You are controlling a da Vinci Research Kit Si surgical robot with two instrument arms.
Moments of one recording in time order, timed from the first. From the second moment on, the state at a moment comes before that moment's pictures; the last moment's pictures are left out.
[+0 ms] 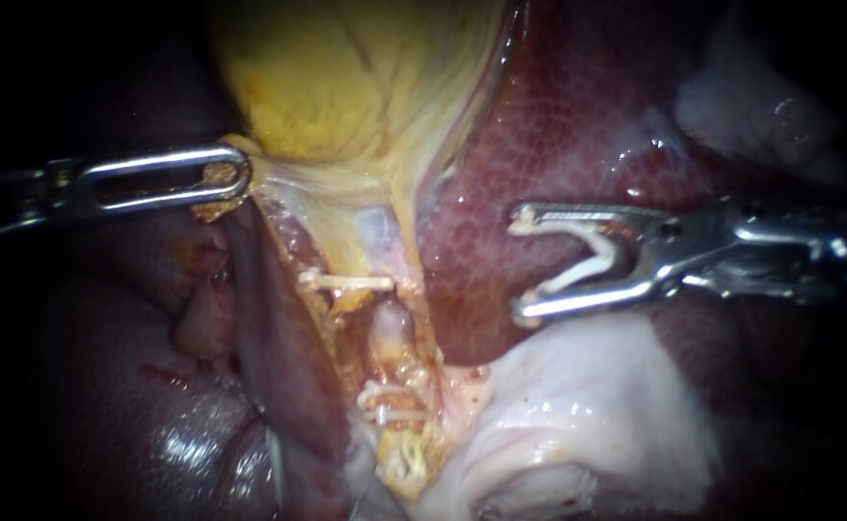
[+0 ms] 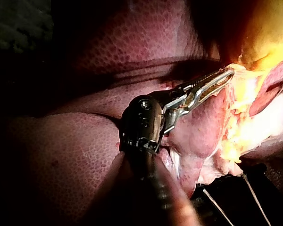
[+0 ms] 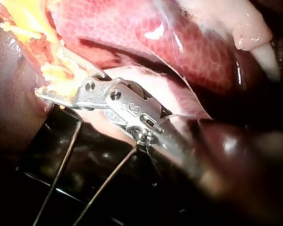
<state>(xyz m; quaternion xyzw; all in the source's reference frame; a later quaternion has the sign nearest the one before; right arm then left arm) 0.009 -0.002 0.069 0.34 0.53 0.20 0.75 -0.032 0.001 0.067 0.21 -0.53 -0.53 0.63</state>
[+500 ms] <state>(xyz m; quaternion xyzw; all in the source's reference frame) 0.012 -0.003 0.076 0.35 0.51 0.21 0.76 -0.032 0.001 0.067 0.21 -0.53 -0.53 0.63</state>
